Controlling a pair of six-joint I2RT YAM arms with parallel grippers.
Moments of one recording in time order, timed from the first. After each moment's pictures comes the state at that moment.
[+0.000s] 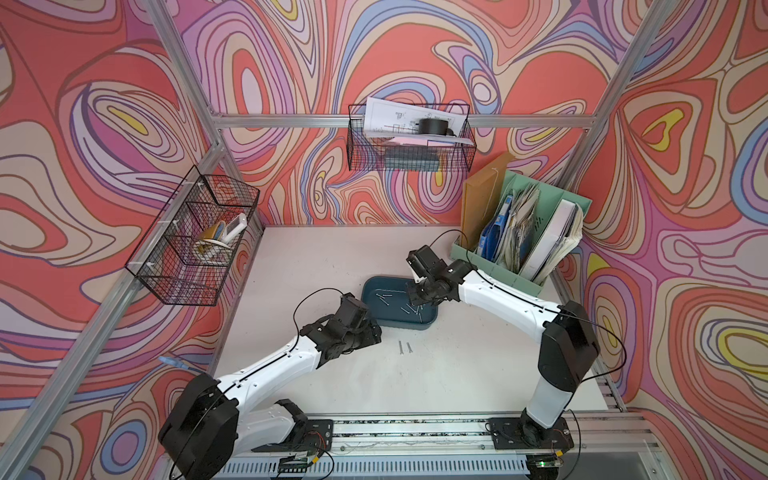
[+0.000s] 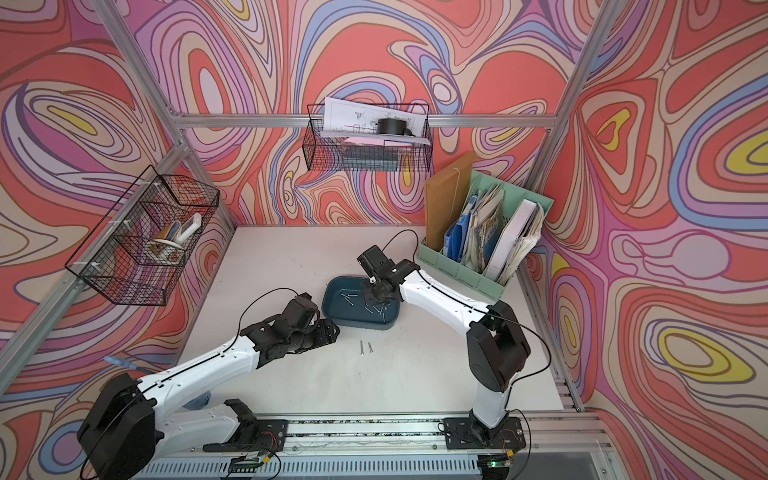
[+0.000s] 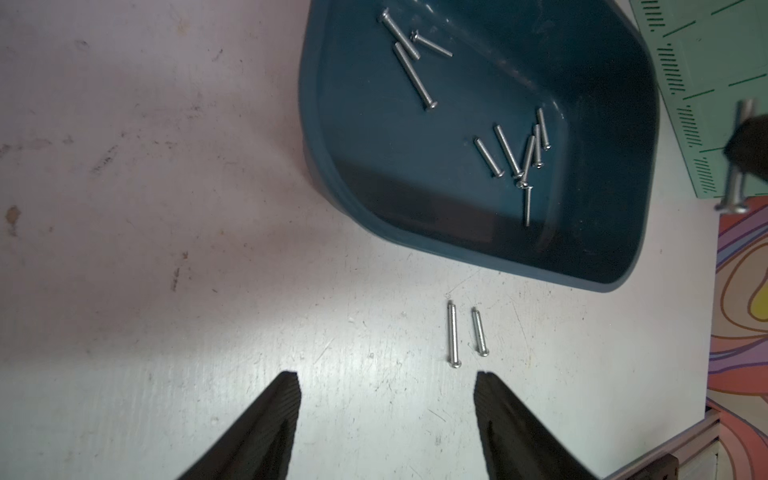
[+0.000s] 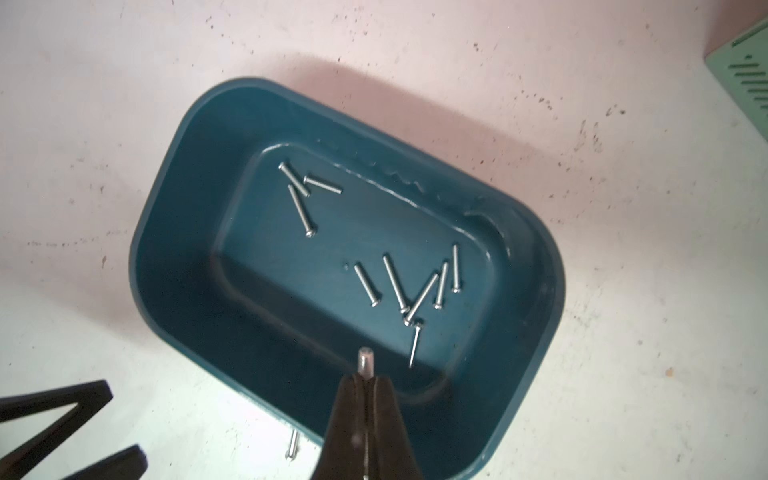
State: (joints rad) left arm -0.65 1.19 0.66 -0.40 0.02 -0.86; right arm 0.73 1.75 1.44 -0.77 0.08 0.39
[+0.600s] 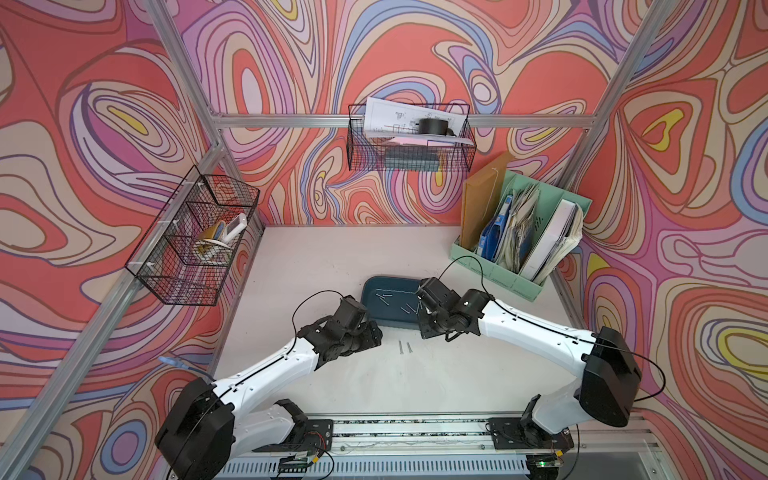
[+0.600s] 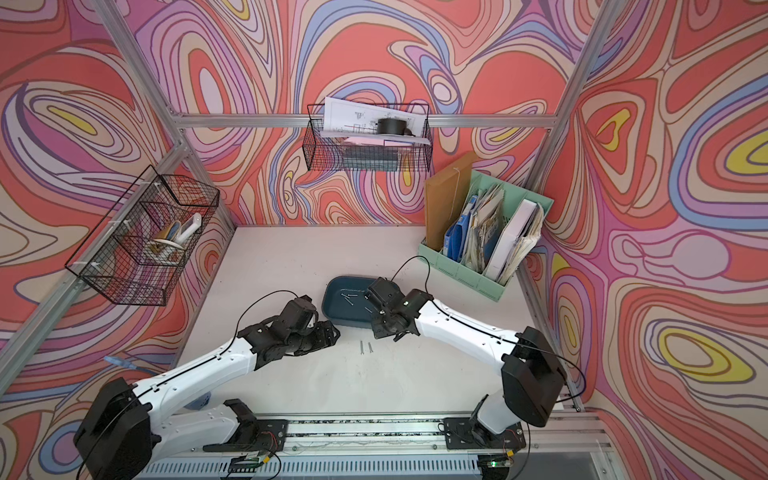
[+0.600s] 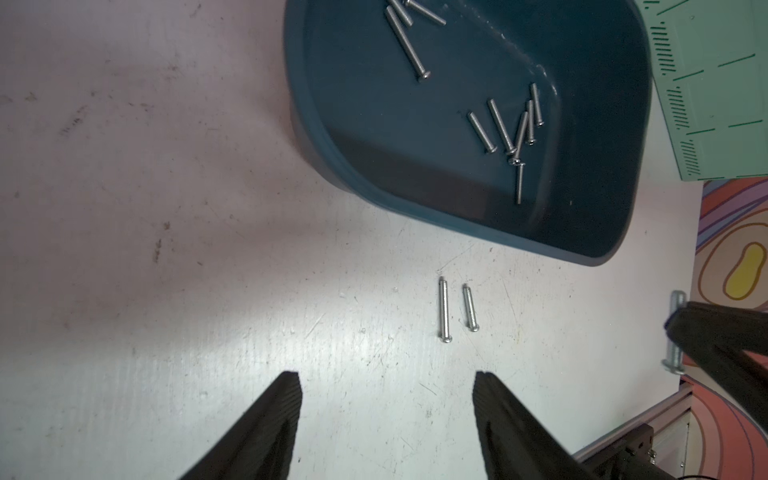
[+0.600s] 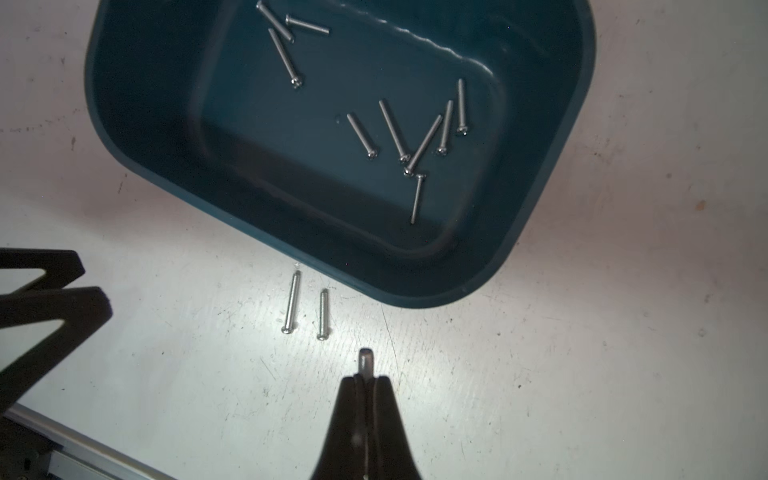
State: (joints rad) left arm -0.65 1.16 0.65 -0.43 0.07 -0.87; right arm 0.83 1.52 1.14 -0.78 0.10 0.53
